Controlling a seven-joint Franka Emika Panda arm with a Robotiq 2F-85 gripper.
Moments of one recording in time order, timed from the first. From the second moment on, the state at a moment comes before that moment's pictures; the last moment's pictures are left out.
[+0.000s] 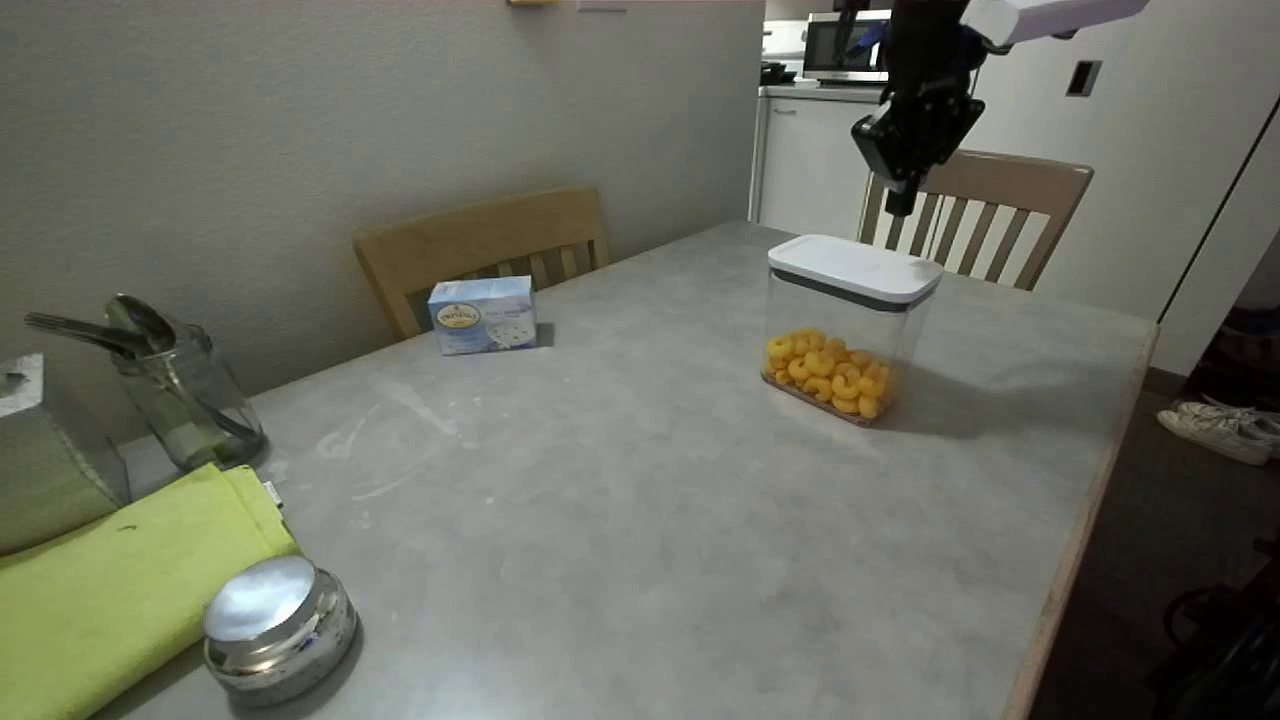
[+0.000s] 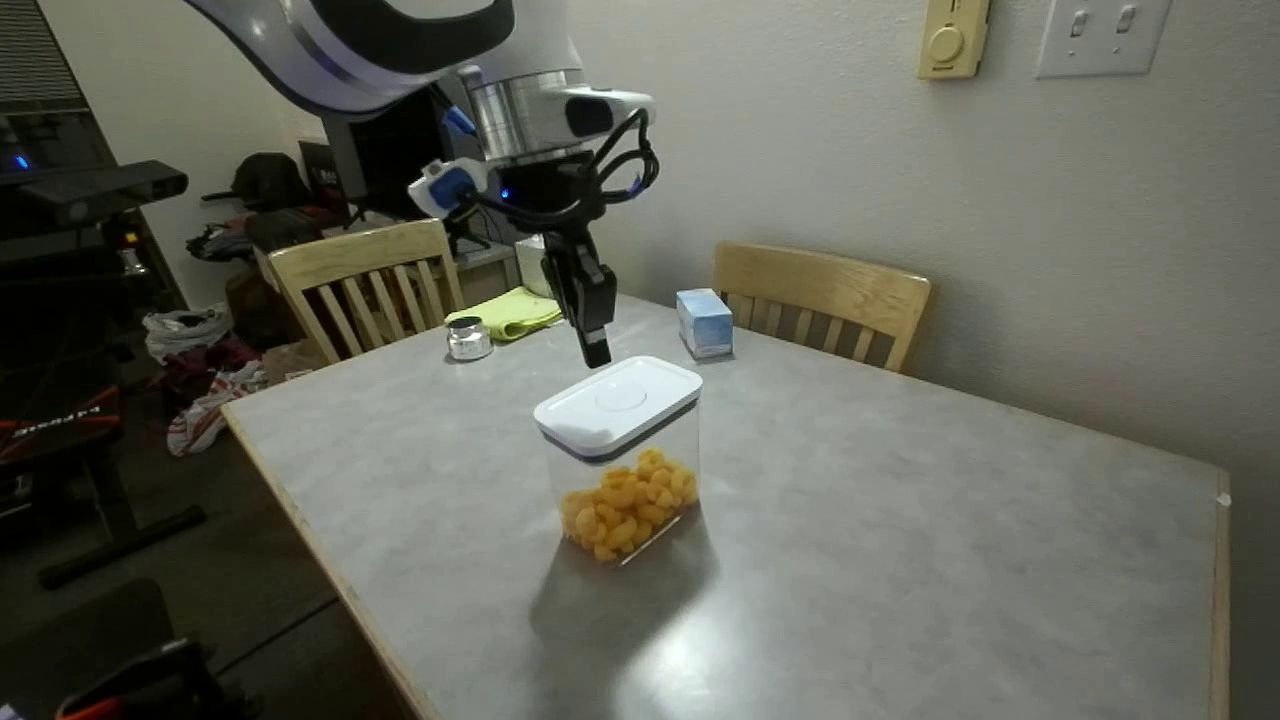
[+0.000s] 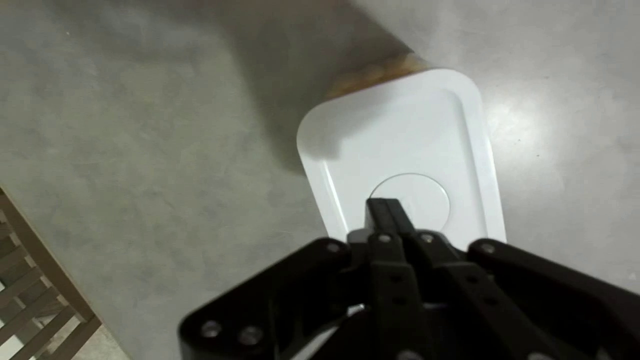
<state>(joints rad) -0.03 0.06 -0.10 -2.20 -0.19 2.35 0.33</state>
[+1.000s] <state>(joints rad) -0.03 0.06 -0.08 -2.20 -0.18 2.33 0.32</state>
